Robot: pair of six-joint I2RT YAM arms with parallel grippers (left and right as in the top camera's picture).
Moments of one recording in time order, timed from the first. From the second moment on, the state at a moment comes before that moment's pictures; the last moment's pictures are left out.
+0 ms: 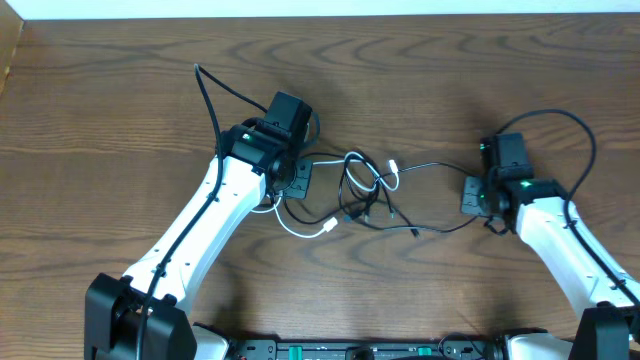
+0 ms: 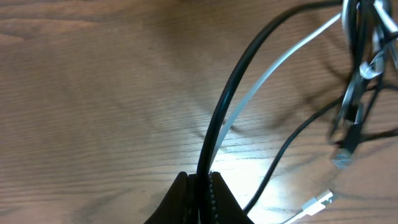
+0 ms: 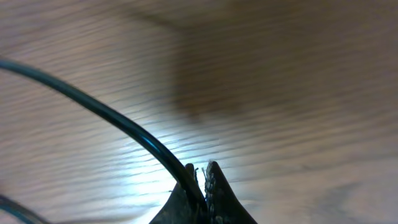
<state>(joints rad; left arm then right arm) -0.43 1.57 1.25 -1.02 -0.05 -0.20 0.11 1.43 0.79 -0.60 0.13 0.32</state>
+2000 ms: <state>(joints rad) -0.61 2.01 1.25 -0.29 0.44 -0.25 0.06 1.43 0.79 -0.64 -0.21 0.28</state>
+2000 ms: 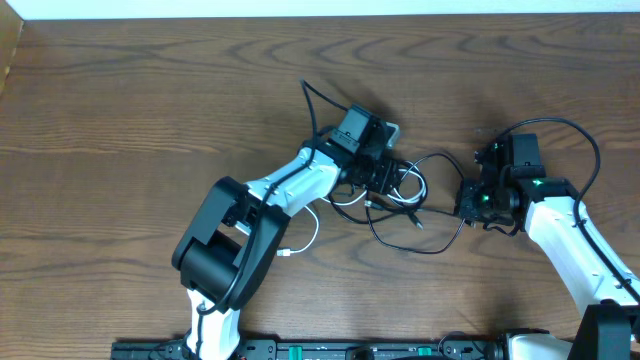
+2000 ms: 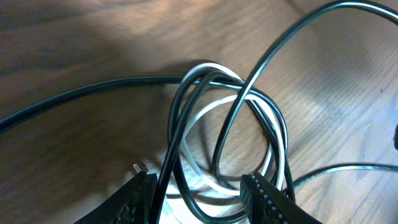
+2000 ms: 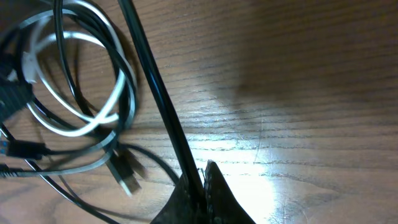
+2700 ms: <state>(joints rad) -0.66 2.02 1.25 -0.37 0.35 -0.25 0.06 1.43 0.79 -0.65 -0.21 0.27</state>
